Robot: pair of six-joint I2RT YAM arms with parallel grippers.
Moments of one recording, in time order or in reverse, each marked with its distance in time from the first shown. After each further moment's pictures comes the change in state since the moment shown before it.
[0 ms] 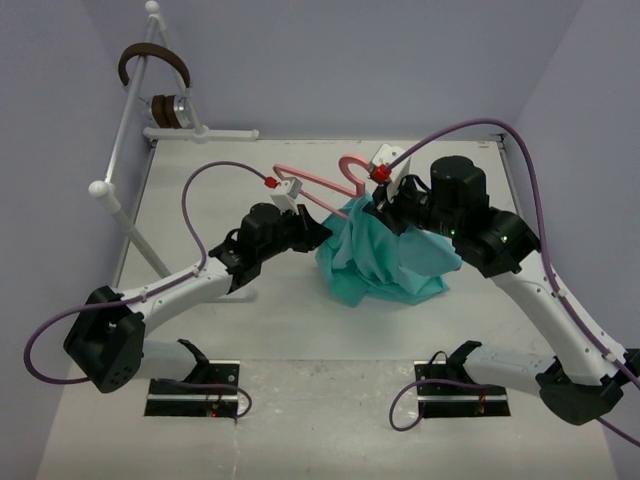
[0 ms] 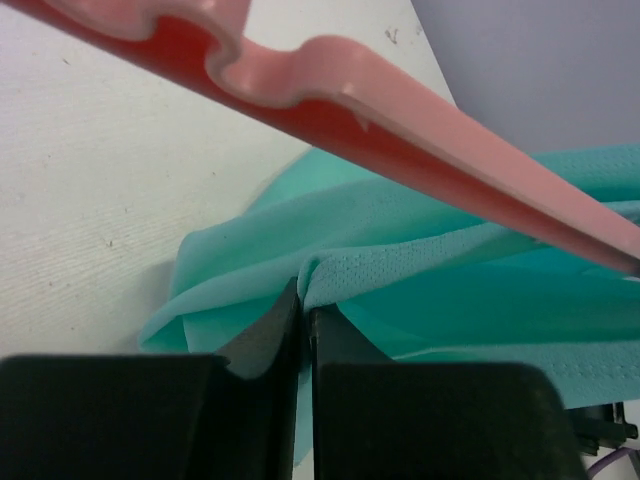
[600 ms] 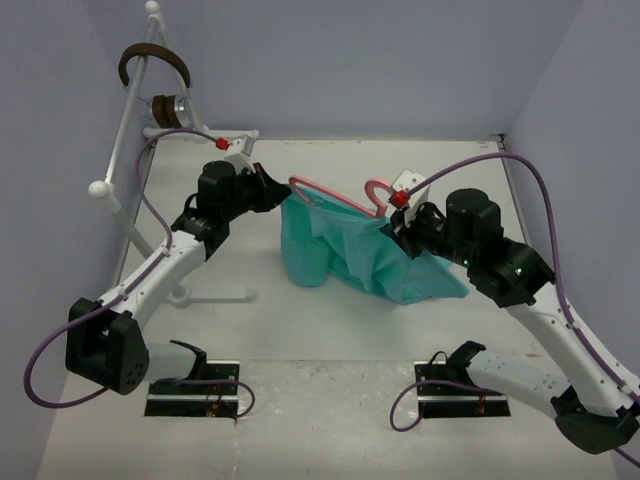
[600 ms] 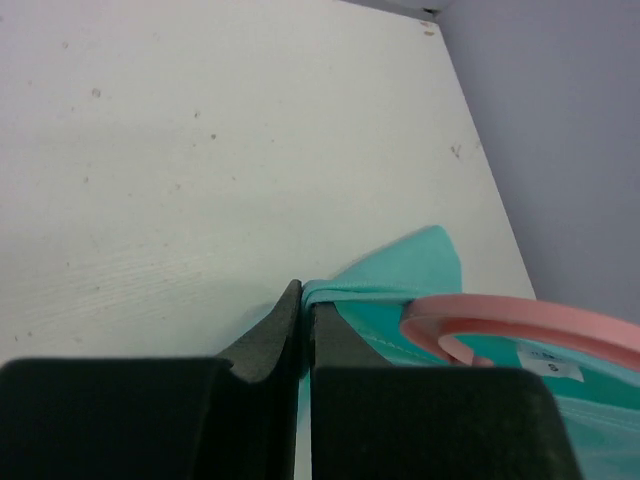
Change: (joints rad) left arm 0.338 -0.001 0.217 -0.226 0.122 0.082; right arm -0.006 -0.195 -0.221 0.017 0.077 0.061
